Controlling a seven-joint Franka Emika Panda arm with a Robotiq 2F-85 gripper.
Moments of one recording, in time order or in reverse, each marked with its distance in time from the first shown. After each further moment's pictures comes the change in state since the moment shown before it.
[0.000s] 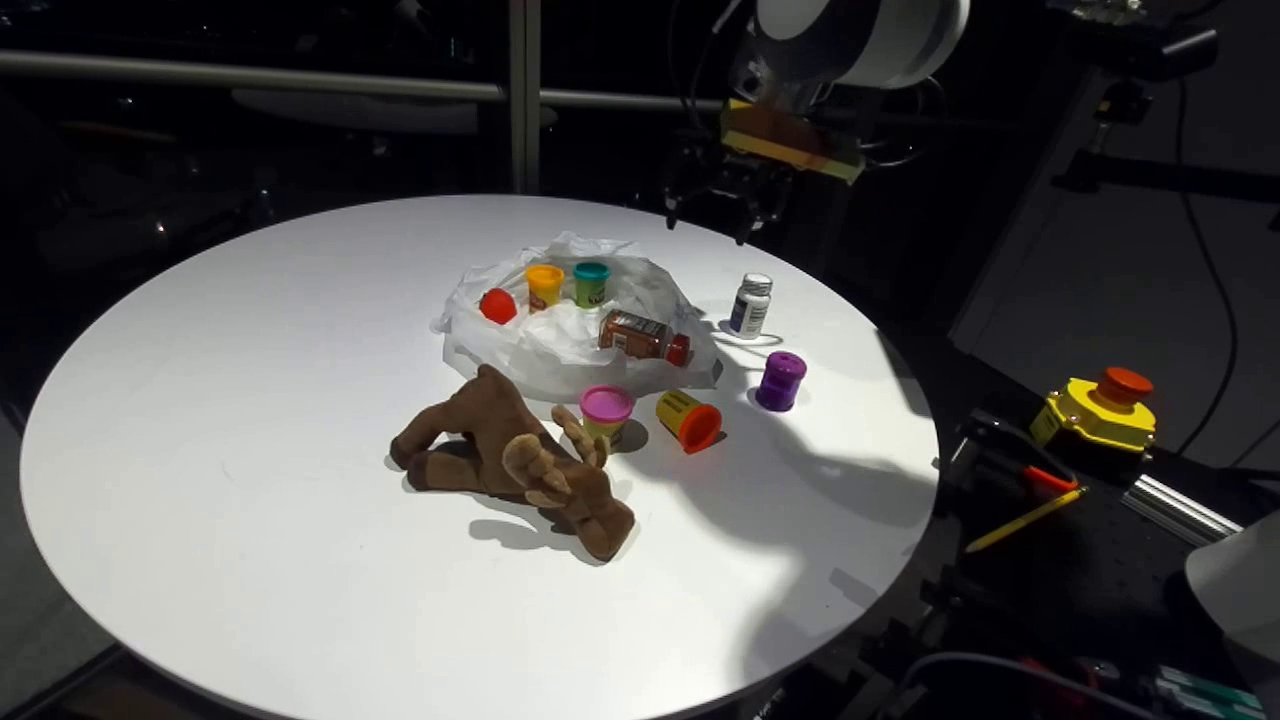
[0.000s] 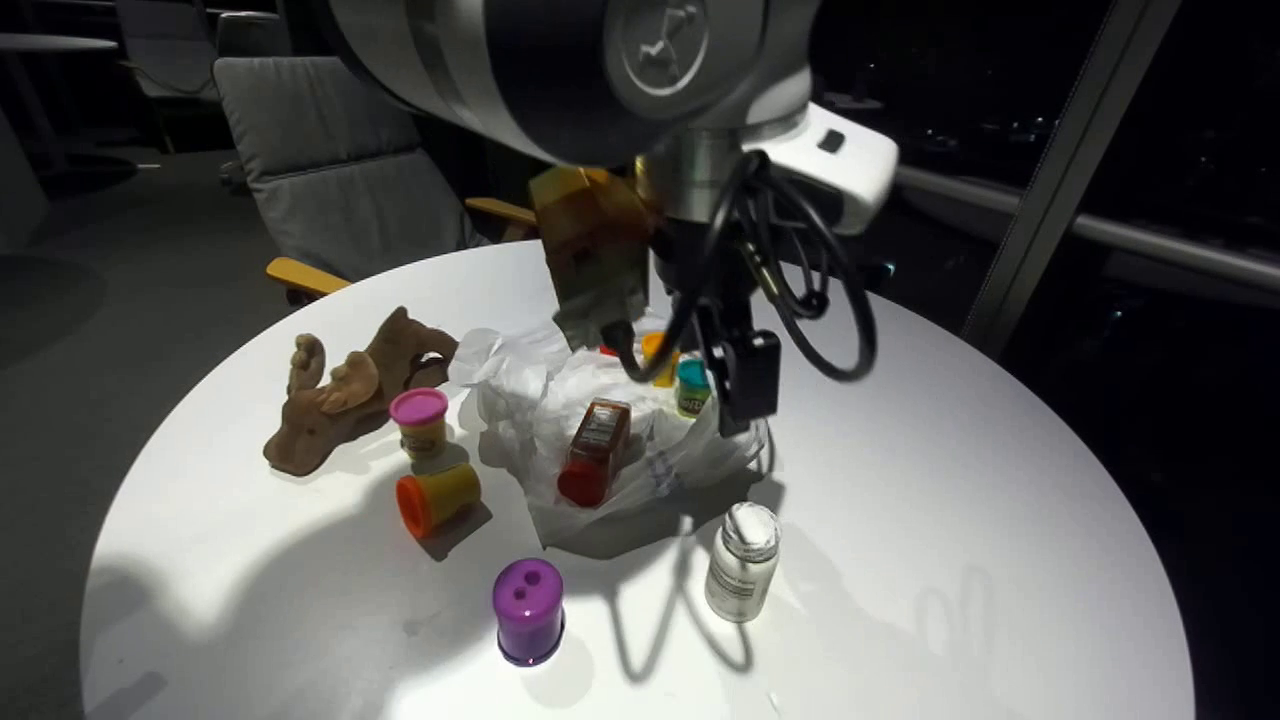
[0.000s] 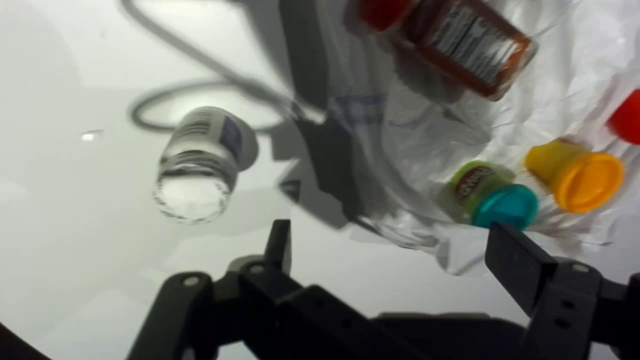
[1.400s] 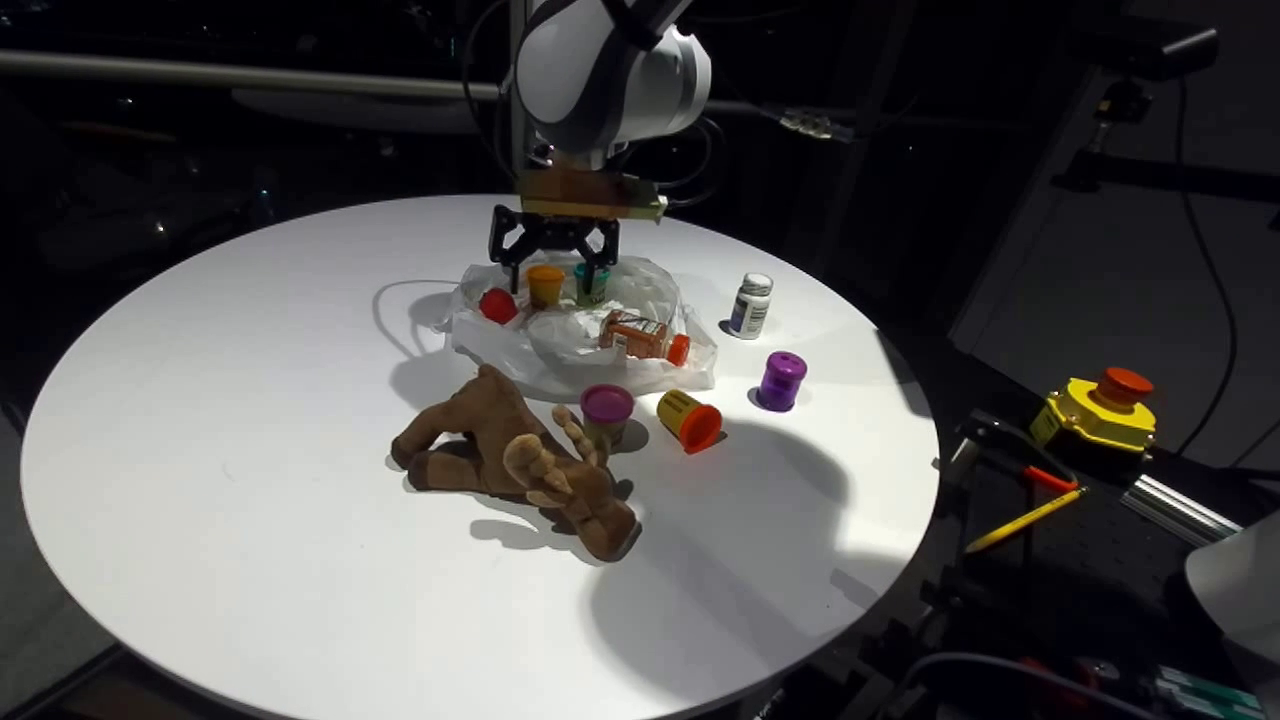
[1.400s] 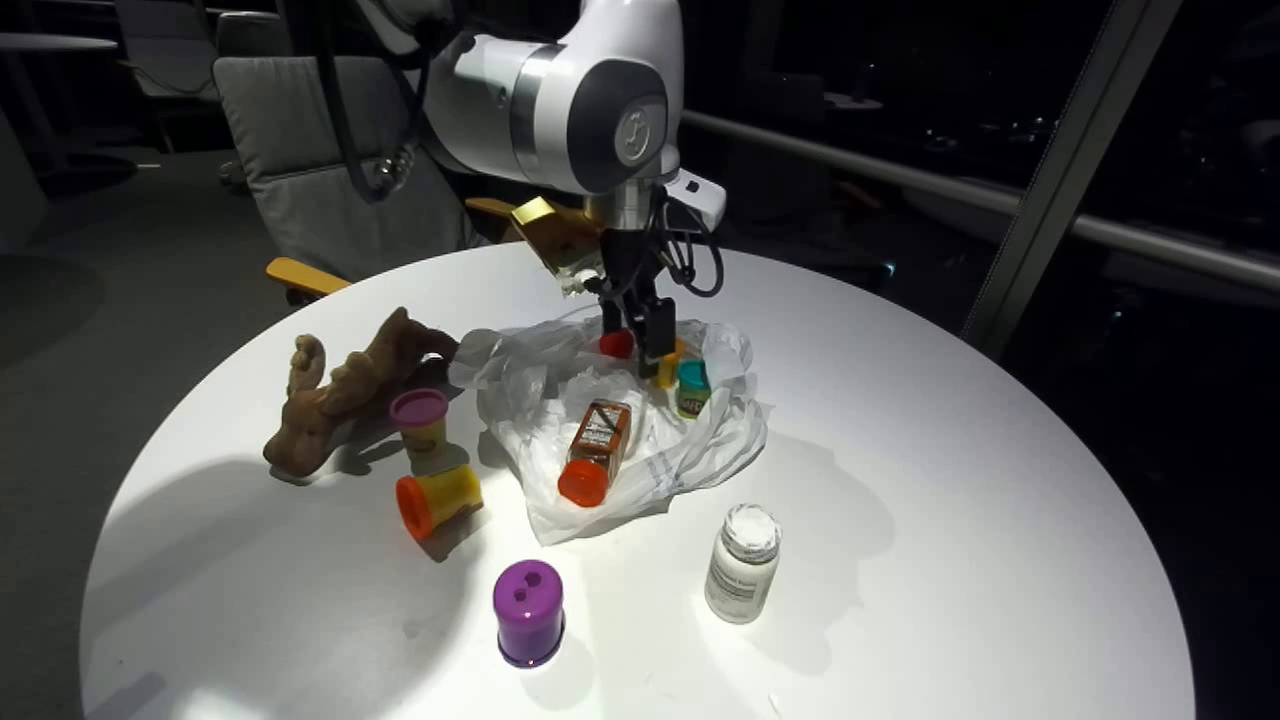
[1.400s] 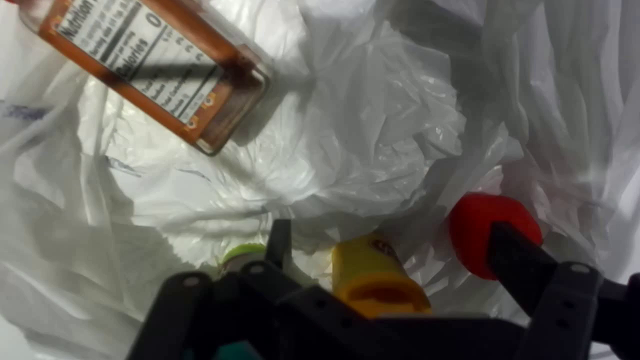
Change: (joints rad) arm 0.090 0.493 0.092 0.668 -0.067 -0.322 0.078
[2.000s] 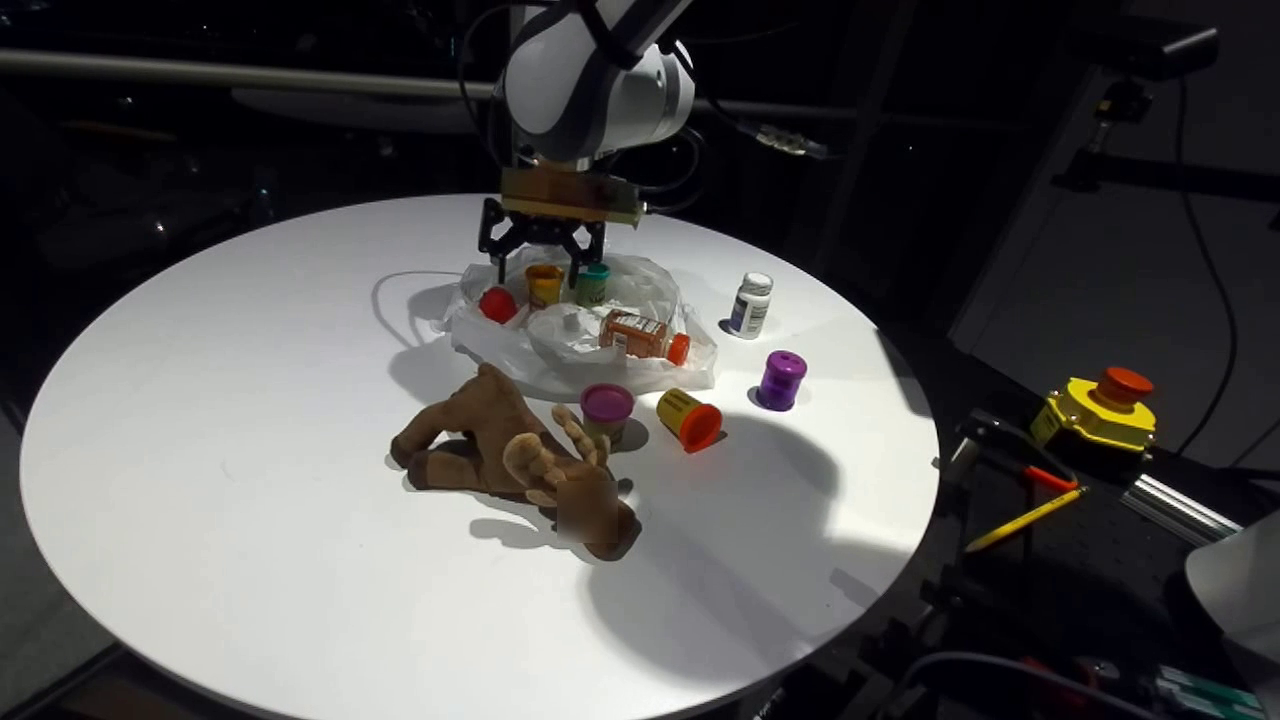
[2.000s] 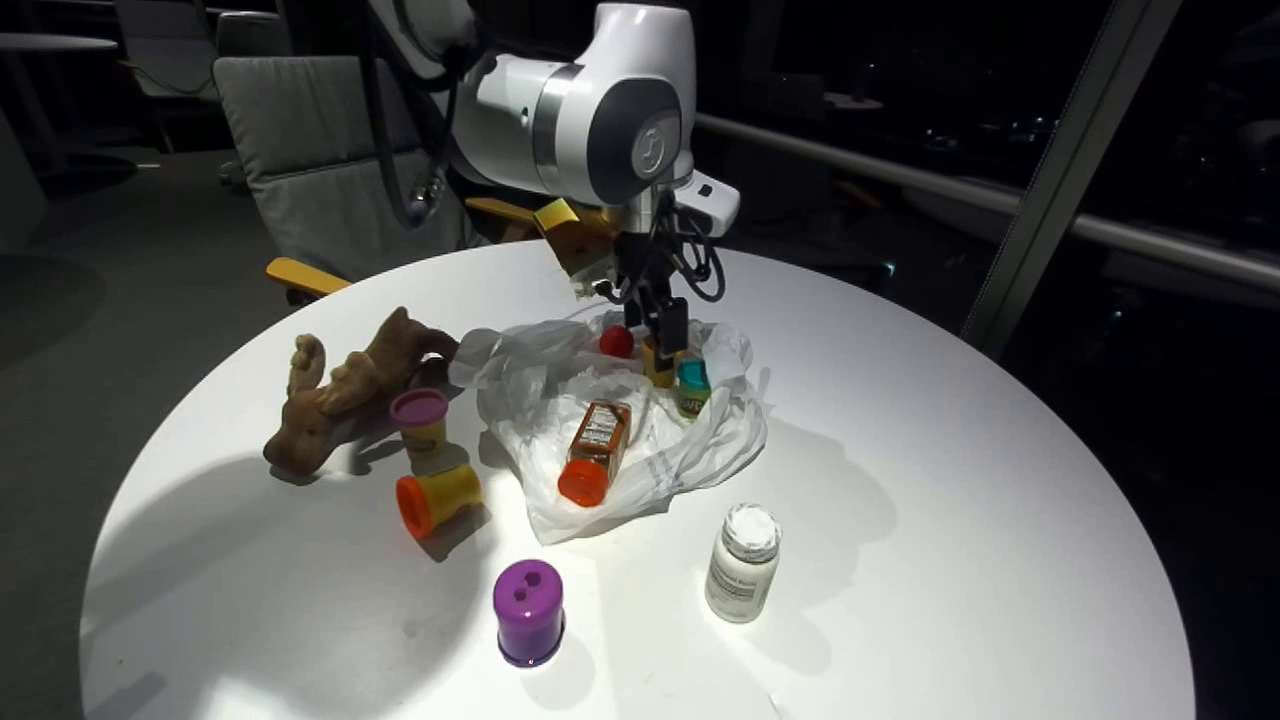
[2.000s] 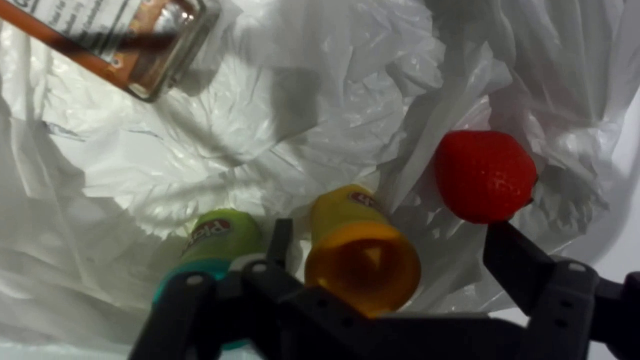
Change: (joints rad) arm -0.005 0.070 -0.011 0.097 0.008 0.030 0.071
